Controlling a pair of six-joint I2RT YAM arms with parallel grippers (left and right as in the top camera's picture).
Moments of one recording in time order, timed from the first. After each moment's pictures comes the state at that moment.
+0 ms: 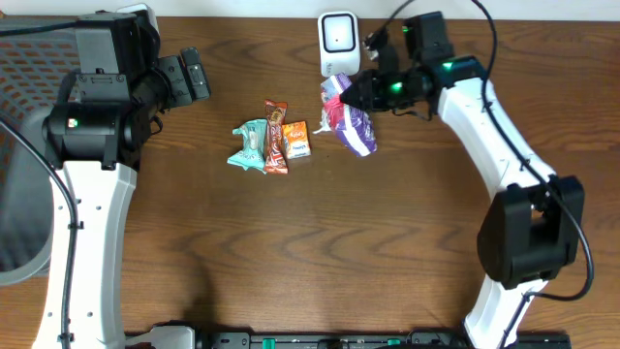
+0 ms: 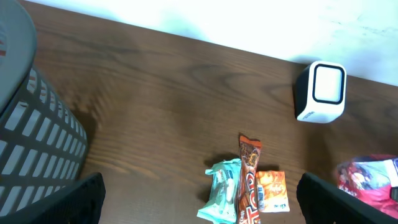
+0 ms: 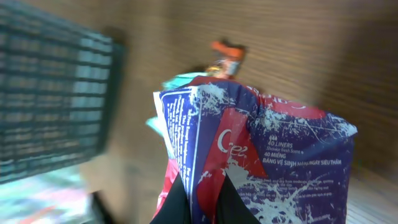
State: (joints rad) left arm -0.02 1.44 1.62 -0.90 -0.01 -0.23; right arm 0.22 2.00 1.67 -0.69 -0.80 0.23
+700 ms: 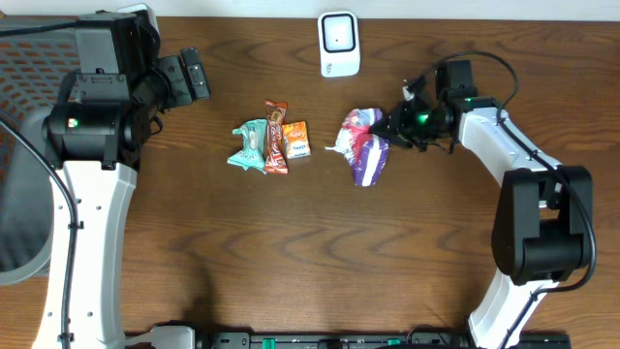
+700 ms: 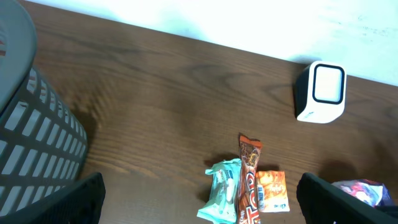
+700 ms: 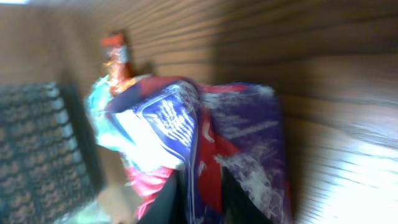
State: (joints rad) left arm -0.02 1.44 1.62 -0.90 -0.01 -0.23; right arm 0.10 1.99 1.35 -0.54 -0.70 0.49
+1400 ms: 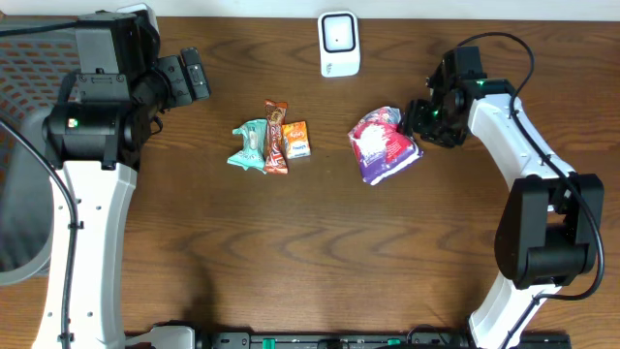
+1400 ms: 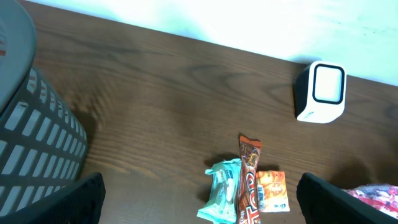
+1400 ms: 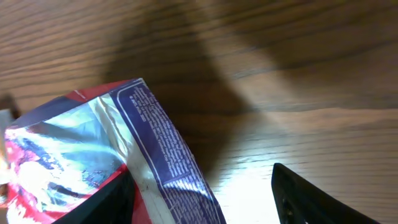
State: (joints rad) left arm -0.02 1.44 1.62 -0.90 -0.01 -0.23; right arm 0.09 1.96 1.48 -0.80 -0.23 0.33
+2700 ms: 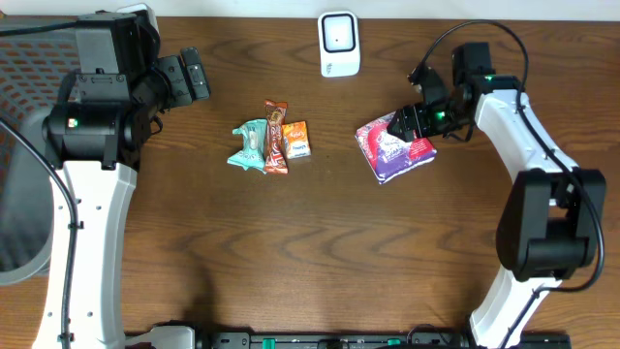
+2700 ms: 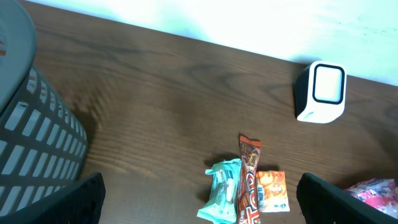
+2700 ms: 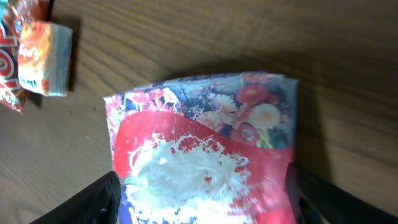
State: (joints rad) left arm -0.02 1.44 1.62 -0.90 -0.01 -0.23; right arm 0.05 2.00 1.52 -0.80 -0.47 -0.21
